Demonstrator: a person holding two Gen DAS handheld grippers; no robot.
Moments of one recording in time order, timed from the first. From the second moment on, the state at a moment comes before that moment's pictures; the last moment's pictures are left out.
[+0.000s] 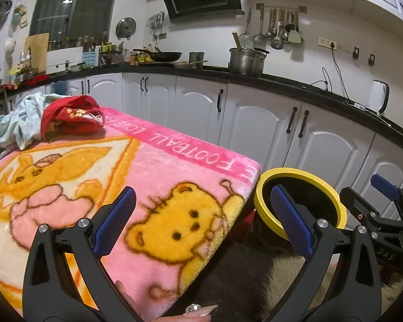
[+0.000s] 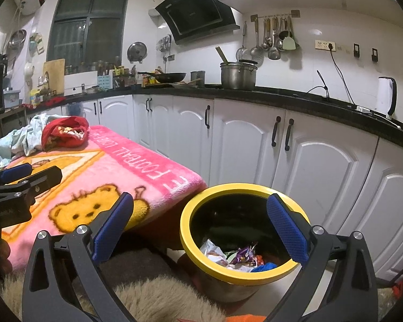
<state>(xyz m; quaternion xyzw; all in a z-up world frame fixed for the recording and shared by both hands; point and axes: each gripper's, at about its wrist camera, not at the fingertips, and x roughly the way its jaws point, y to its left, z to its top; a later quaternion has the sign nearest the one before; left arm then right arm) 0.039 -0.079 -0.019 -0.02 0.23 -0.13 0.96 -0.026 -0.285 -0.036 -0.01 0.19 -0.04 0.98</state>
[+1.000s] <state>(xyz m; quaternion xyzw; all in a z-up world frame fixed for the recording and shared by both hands) 0.040 -0.078 -0.017 -0.01 0.23 -0.13 0.97 -0.026 -0.287 -0.036 -0.01 0.19 -0.04 0.98</state>
